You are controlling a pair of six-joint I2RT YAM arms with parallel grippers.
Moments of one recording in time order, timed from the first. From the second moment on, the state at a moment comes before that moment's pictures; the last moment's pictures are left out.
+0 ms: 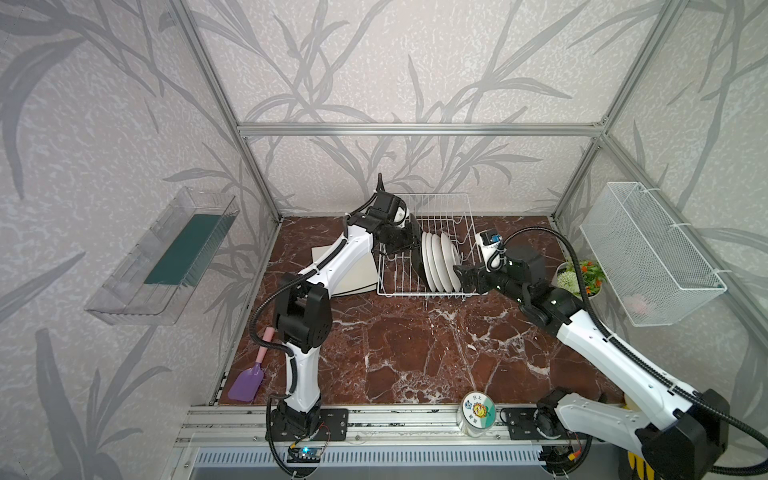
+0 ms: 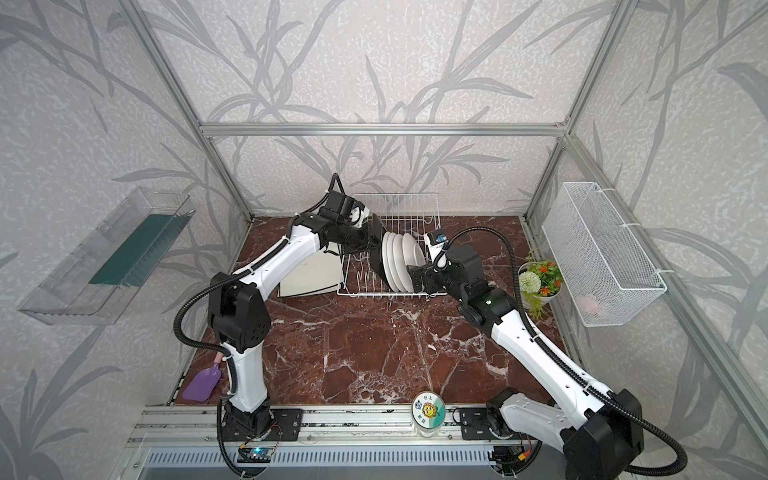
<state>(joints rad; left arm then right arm) -0.43 1.98 1.83 -0.71 0.45 -0.57 0.52 1.12 0.96 -0.27 0.00 0.08</state>
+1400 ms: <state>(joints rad) -0.44 1.90 1.81 -0.72 0.42 -0.65 0.52 1.12 0.96 -0.27 0.00 0.08</state>
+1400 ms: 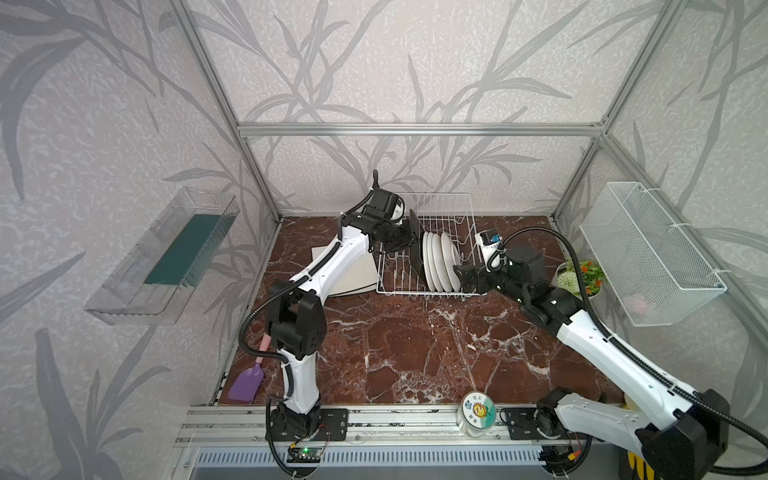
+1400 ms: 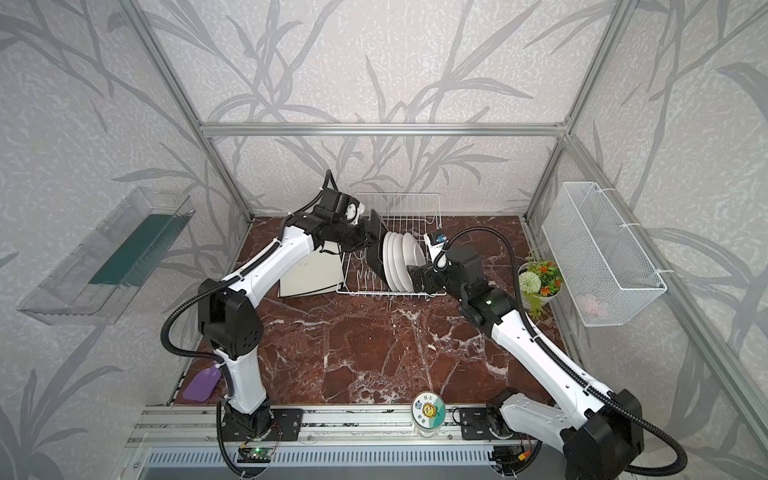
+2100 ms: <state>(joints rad) -0.44 1.81 1.82 -0.74 0.36 -0.64 0.52 1.10 0.96 -0.27 0.00 0.08</state>
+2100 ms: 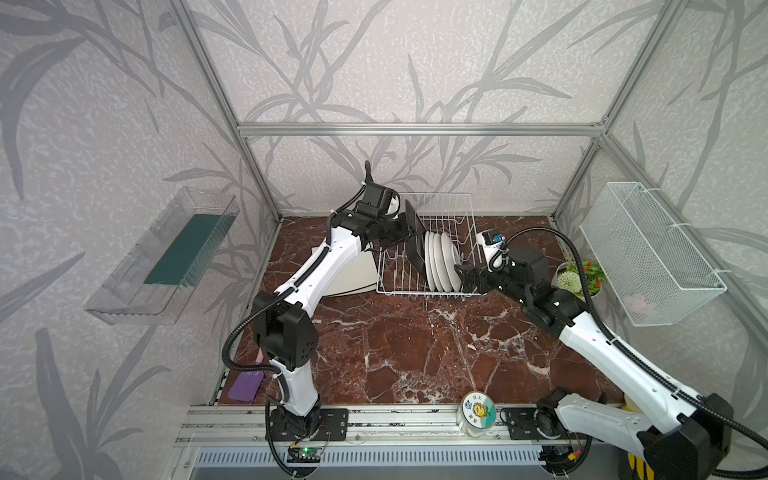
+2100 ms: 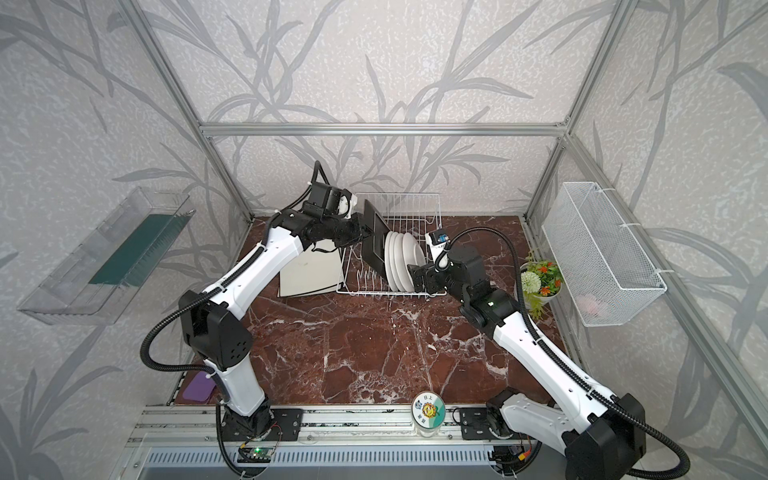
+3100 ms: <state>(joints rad) -0.44 1.80 1.91 -0.84 0.26 -0.52 0.52 1.10 0.96 -0.27 0.00 0.11</state>
